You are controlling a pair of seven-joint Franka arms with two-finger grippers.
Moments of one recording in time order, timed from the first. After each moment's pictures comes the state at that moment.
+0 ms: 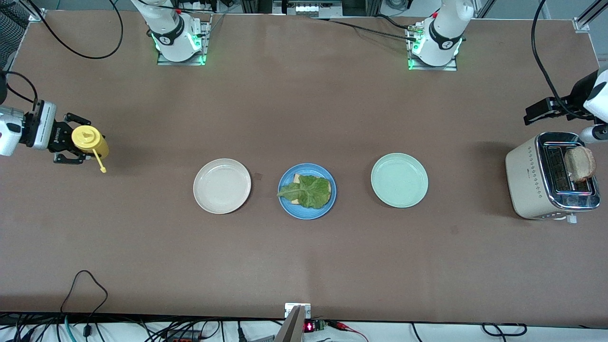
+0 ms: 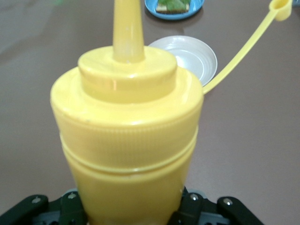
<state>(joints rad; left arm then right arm) -0.03 0.06 0.06 -1.54 0.03 1.47 -0.09 -0.79 0.29 0.40 -1.96 0.51 1.85 -2.17</state>
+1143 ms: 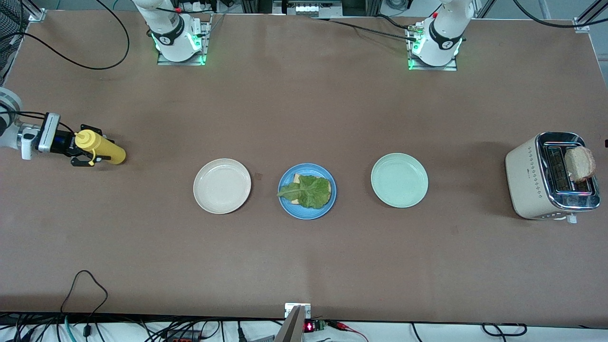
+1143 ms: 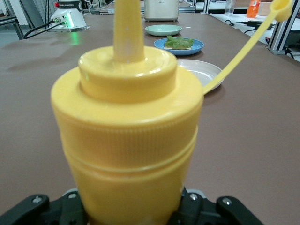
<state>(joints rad) 0.43 0.34 0.08 -1.56 0.09 1.83 0.64 -1.00 0.71 0.39 -1.84 0.57 1.75 -2.49</state>
